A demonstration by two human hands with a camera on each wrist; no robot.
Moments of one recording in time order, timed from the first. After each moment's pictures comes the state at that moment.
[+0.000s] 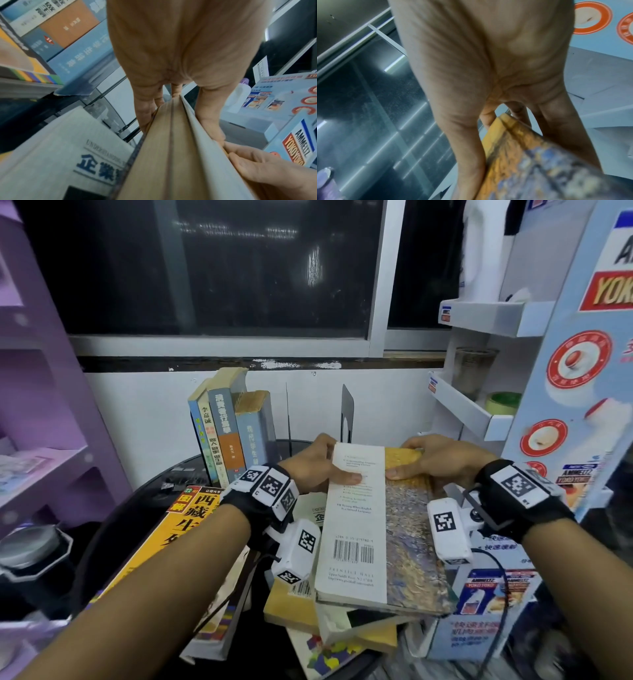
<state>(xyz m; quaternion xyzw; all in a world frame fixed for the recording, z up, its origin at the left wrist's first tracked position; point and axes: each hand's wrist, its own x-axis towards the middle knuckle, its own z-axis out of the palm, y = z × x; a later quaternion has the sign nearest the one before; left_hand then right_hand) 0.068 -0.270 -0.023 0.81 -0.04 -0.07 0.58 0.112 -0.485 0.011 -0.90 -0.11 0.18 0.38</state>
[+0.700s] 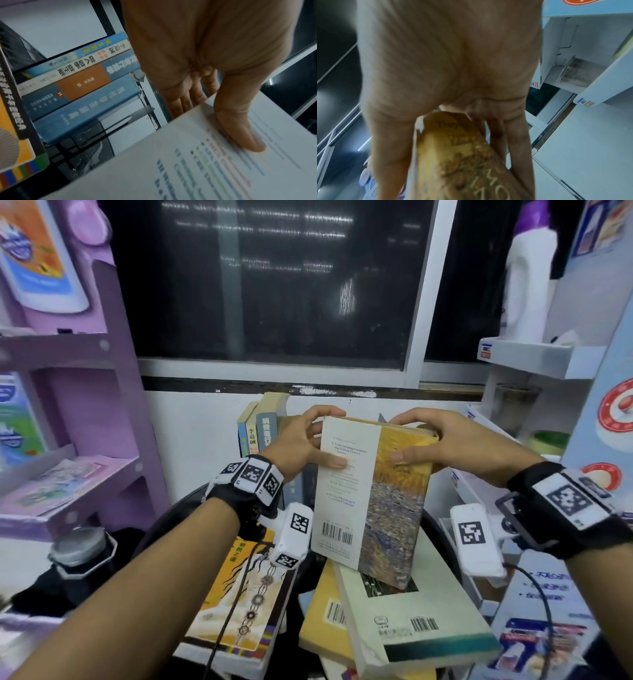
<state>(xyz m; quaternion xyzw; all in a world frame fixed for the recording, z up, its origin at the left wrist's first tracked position) 0.048 -0.193 0.021 0.73 -0.13 0.09 0.66 0.069 -0.437 0.077 -0.85 -0.32 0.06 0.41</state>
